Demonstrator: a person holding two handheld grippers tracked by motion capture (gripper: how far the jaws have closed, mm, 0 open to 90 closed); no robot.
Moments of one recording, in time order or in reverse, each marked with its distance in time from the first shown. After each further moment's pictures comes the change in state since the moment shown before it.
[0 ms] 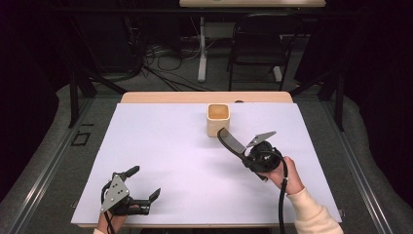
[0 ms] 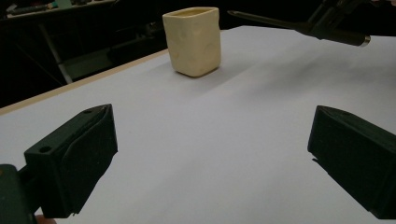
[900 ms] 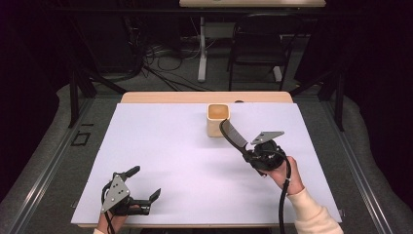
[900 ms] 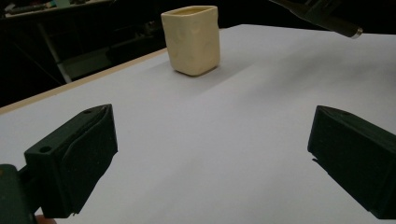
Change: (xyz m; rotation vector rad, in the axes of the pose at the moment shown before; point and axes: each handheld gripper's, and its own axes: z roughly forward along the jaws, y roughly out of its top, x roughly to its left) left arm -0.001 0.000 0.001 0.004 -0.004 0.002; right arm -0.002 0.000 -0.011 -0.125 -0.032 0.026
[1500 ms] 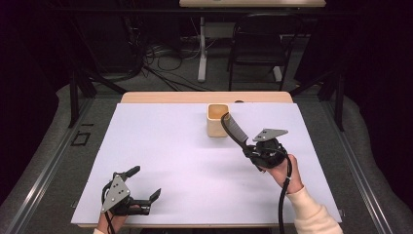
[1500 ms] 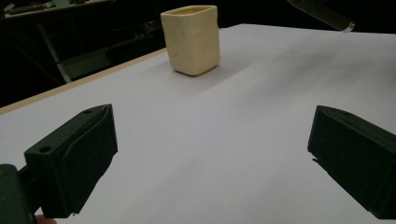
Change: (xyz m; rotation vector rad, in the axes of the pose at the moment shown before) left arm 0.000 0.000 0.000 0.001 -0.001 0.002; right arm -0.003 0.004 -0.003 -0.076 -0.026 0.009
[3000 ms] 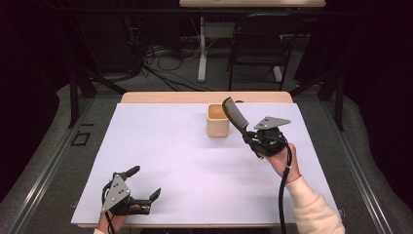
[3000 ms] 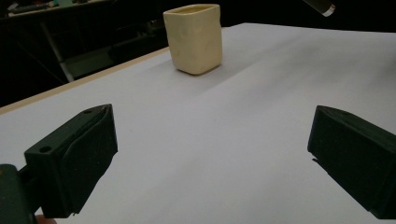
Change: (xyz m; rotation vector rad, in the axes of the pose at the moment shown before) left arm 0.000 0.000 0.000 0.004 0.009 0.000; right arm -0.017 0.025 0.001 -0.100 -0.047 -0.006
